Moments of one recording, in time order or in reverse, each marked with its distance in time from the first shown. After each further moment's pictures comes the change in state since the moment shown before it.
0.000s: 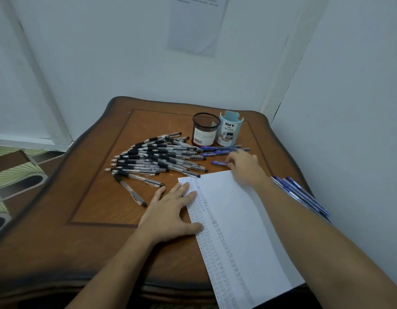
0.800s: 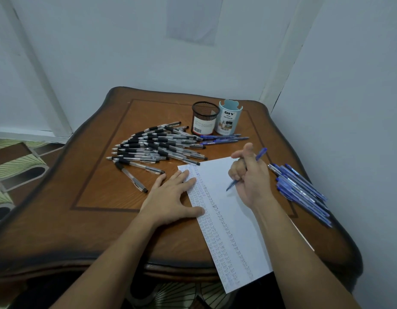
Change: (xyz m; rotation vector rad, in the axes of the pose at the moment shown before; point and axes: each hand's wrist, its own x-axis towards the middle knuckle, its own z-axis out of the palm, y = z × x) left_hand -0.001 0.003 -0.001 -0.005 -0.001 -0.011; right_hand -0.097 -0.055 -0.016 1.714 0.262 0.254
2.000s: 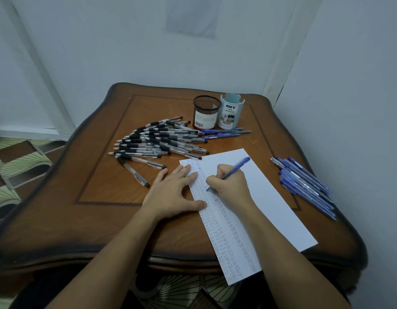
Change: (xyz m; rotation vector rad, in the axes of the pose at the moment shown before) left_hand 0.000 0.000 0.002 -0.009 0.027 -0.004; right_hand -0.010 0.051 -0.001 -0.730 -0.094 -0.056
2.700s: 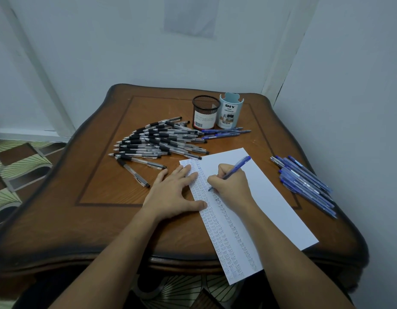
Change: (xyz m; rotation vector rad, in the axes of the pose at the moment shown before) left_hand -0.001 0.003 -0.002 0.010 -0.025 -0.012; right_hand 0.001 0.001 -0.001 0.026 0.017 0.002
